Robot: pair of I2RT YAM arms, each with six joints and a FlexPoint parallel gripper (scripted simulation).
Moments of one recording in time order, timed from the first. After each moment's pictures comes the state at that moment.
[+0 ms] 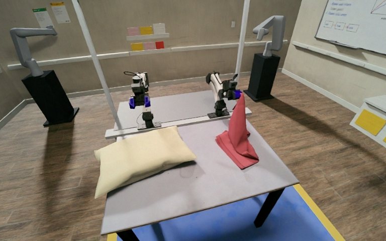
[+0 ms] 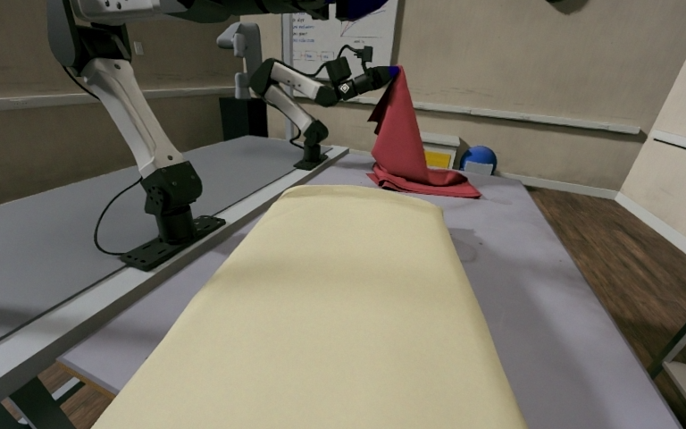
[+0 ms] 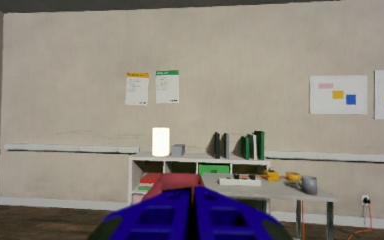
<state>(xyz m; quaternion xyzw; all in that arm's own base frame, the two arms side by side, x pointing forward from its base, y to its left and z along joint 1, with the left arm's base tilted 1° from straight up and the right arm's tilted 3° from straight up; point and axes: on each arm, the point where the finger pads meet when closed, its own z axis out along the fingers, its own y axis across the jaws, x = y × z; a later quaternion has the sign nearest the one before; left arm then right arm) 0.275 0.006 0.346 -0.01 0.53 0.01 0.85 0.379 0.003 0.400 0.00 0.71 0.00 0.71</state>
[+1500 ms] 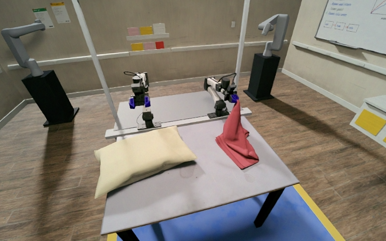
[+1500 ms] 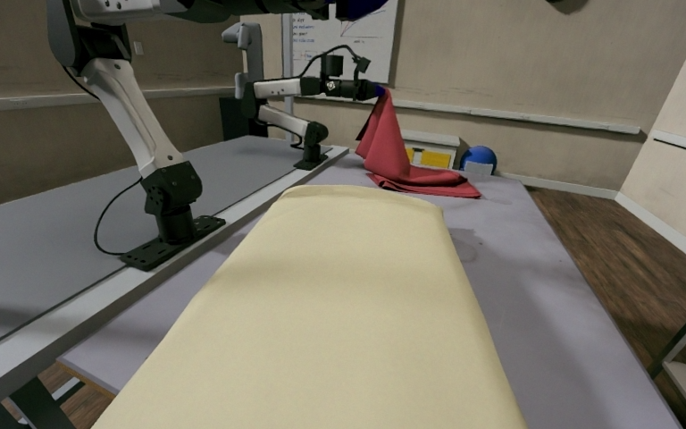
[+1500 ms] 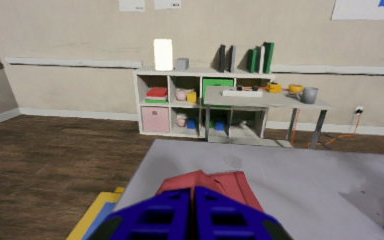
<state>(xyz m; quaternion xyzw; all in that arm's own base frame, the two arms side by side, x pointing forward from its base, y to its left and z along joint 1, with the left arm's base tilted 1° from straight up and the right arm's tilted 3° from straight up) 0.240 0.009 0.278 -0.01 0.70 0.02 0.72 0.379 0.003 0.400 0.00 0.71 0.00 0.71</state>
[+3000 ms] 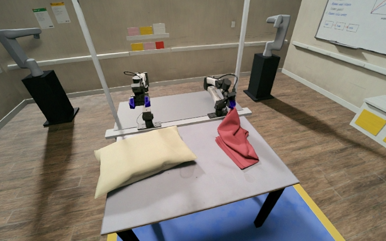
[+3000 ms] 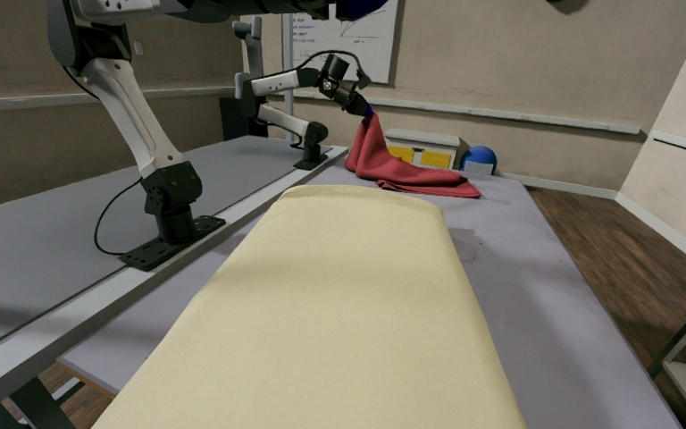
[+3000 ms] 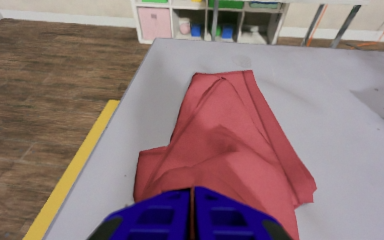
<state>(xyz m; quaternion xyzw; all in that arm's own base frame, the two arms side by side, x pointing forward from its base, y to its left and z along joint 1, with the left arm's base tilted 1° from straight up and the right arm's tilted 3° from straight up) 0.208 0.011 0.204 -0.02 0.84 0.02 0.54 0.379 0.003 0.400 0.00 0.71 0.00 0.71</state>
